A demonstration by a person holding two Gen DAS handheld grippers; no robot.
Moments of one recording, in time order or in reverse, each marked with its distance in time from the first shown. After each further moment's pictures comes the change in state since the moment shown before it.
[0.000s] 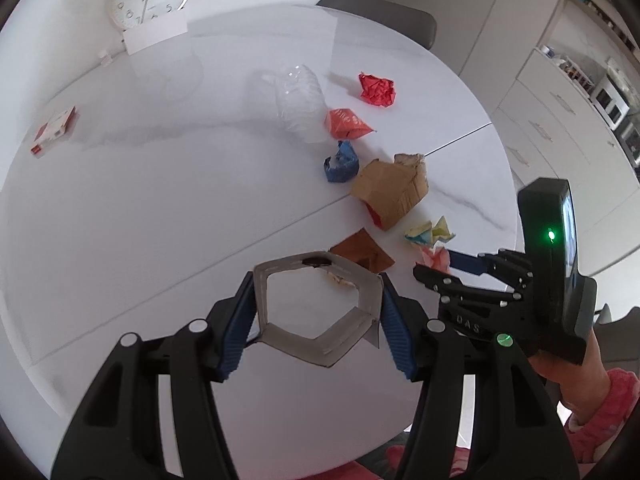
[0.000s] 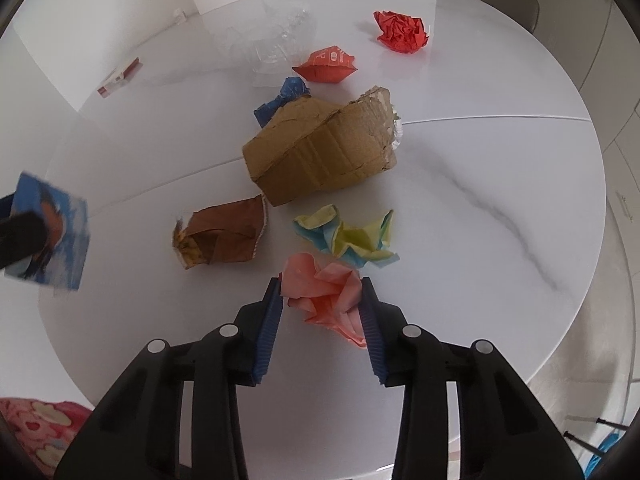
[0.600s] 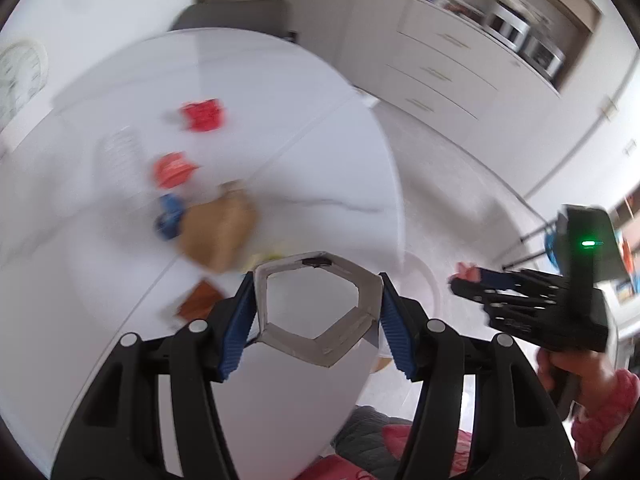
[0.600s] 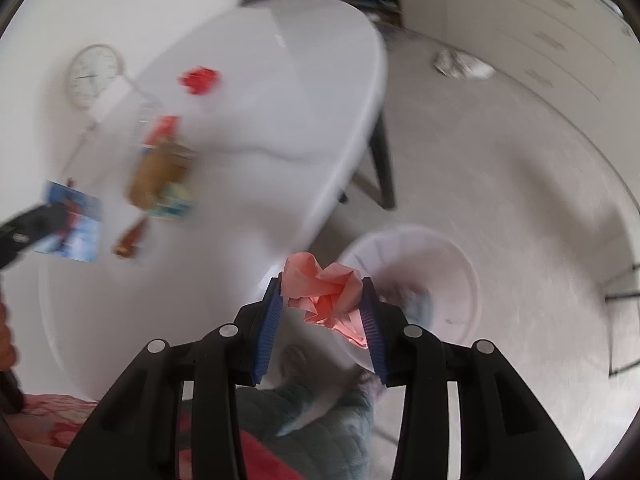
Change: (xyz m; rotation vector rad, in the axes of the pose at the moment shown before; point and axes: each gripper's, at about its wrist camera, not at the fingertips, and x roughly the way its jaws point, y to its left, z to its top) left arm 0.007 -0.134 0.022 0.360 0.023 -0.248; right arm -0.099 -0.138 -0.124 0.493 -0.081 -0.106
